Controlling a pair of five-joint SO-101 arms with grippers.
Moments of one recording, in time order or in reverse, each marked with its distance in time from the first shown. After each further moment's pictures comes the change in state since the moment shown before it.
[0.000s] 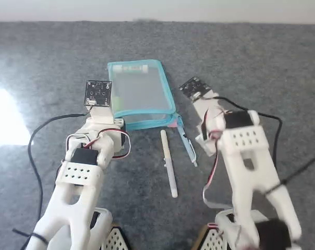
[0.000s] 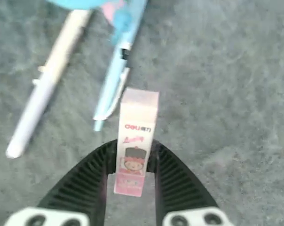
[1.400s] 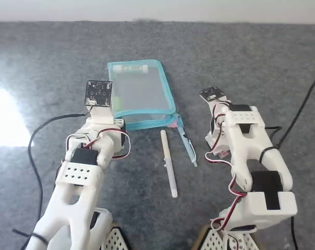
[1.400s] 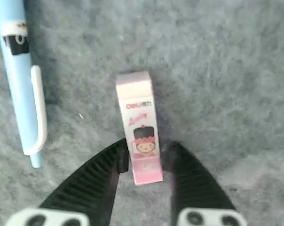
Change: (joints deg) left arm 0.0 0.0 0.0 0.0 -0.4; right arm 8.1 24.8 -1.1 -11.3 -4.9
